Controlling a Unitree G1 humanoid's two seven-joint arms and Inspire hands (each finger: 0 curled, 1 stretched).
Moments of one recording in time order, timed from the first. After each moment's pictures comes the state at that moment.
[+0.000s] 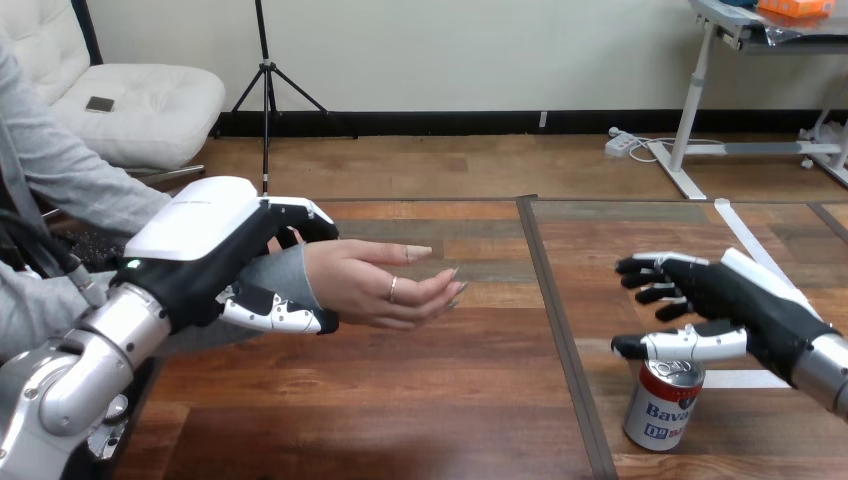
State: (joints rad) left arm -0.23 0.67 -0.09 0.21 0.52 -0.44 -0.15; right arm -0.30 -0.64 0.00 0.66 -0.12 -0.35 0.50
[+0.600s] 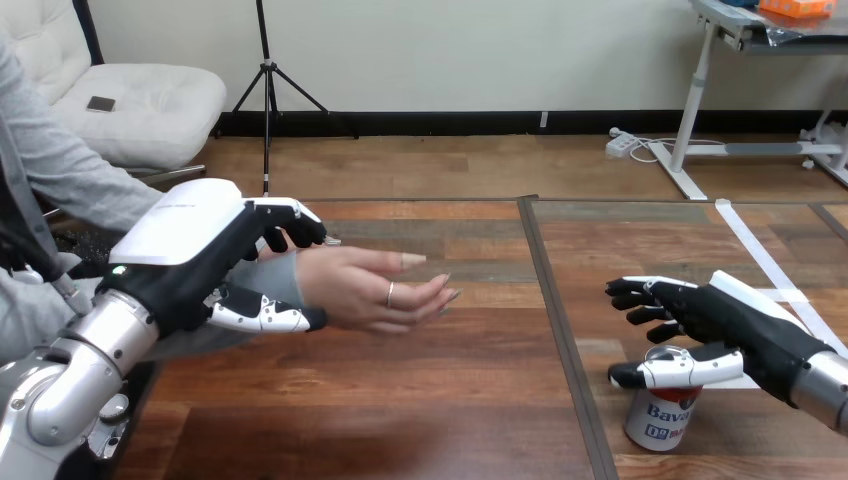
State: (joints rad) left arm -0.19 0.67 -0.06 0.20 0.52 -0.43 -0.14; right arm -0.24 -0.65 0.00 0.60 -0.12 -0.35 0.56
